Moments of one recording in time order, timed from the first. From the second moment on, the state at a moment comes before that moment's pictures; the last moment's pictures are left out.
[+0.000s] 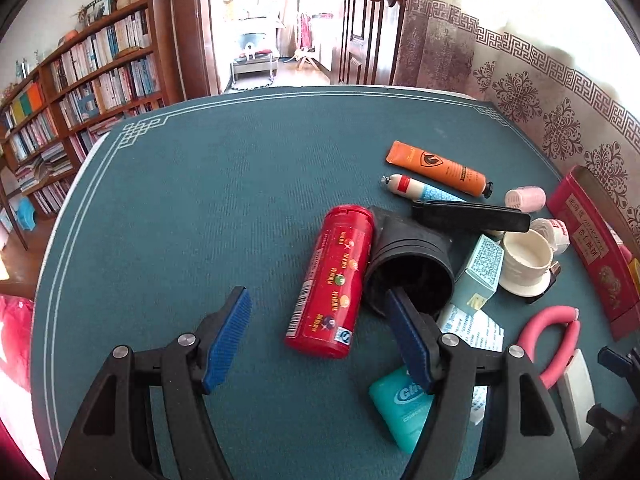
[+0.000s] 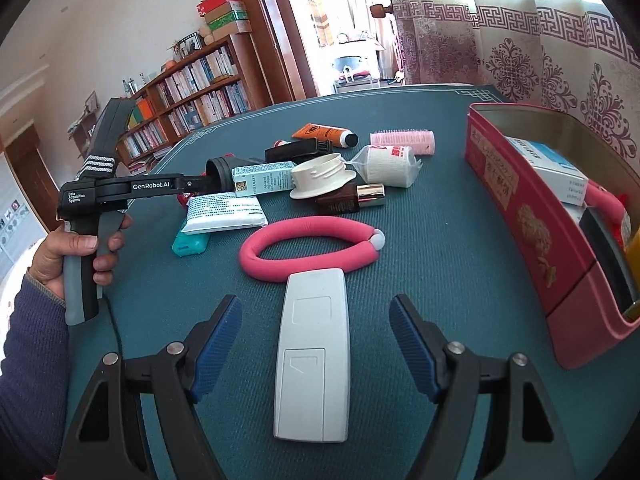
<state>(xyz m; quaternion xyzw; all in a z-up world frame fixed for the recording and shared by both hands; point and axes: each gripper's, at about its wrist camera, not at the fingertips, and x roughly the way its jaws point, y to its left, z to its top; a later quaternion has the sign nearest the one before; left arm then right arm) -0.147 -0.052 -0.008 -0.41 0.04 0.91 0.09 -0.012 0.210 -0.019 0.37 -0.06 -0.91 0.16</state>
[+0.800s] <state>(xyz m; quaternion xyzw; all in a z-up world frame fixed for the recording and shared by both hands) -0.164 -0.046 -0.023 -0.41 0.05 0.91 0.07 -0.014 0.199 -0.022 0.39 -0.03 -0.91 0.14</state>
